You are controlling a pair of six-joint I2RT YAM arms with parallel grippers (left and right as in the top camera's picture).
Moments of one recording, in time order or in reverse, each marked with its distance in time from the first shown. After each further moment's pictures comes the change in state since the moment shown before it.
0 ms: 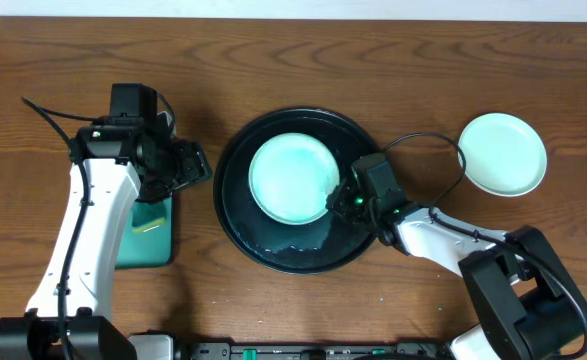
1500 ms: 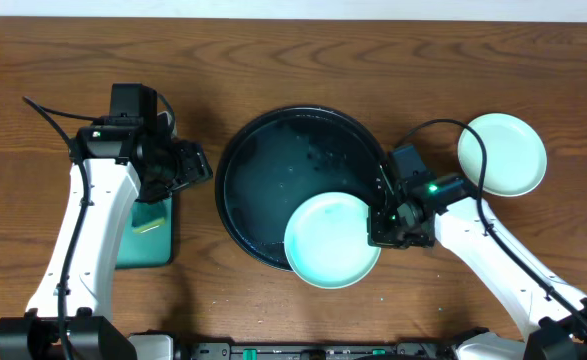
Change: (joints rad) left arm 0.000 0.000 0.000 0.000 0.000 0.015; right arm -0.077 -0.261 0.256 -1.061 0.061 -0.565
